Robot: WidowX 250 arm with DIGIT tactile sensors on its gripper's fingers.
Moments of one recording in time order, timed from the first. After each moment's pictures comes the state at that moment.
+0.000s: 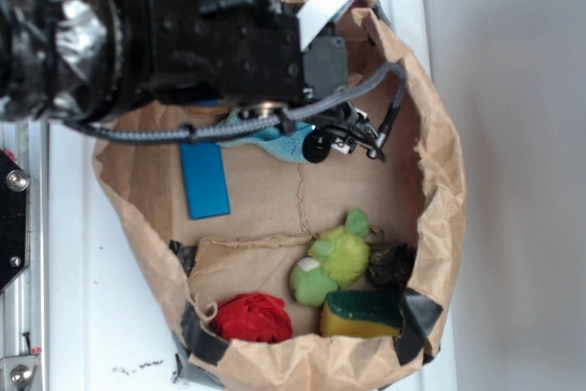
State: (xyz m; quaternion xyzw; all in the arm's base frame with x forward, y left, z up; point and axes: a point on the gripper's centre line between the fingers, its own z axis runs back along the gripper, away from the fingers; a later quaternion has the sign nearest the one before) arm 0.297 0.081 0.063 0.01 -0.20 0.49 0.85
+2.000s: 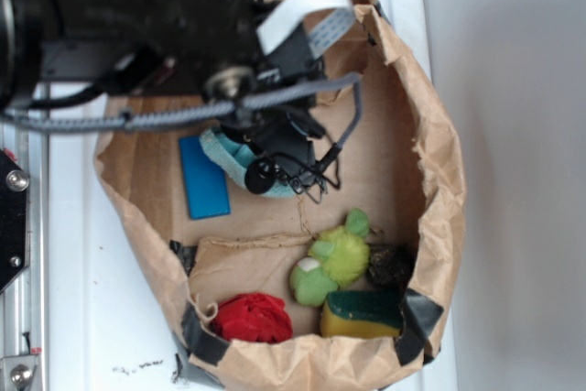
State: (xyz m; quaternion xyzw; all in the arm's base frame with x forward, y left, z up) arm 0.275 0.066 0.094 -0.04 -0.13 0.30 0.94
